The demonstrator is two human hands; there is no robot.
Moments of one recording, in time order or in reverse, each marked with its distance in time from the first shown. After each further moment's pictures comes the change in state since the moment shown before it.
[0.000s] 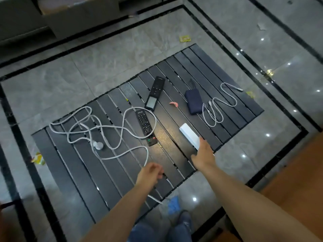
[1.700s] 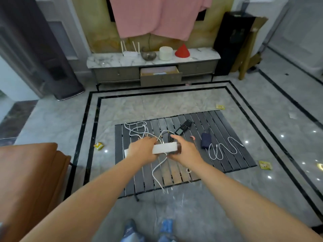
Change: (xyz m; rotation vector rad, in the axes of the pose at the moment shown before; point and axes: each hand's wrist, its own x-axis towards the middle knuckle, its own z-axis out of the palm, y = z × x) left_hand -0.372 0.076 -0.046 1.013 0.677 0.492; right_hand -0.303 -0.066 -0.189 0.164 -0.119 -0.995
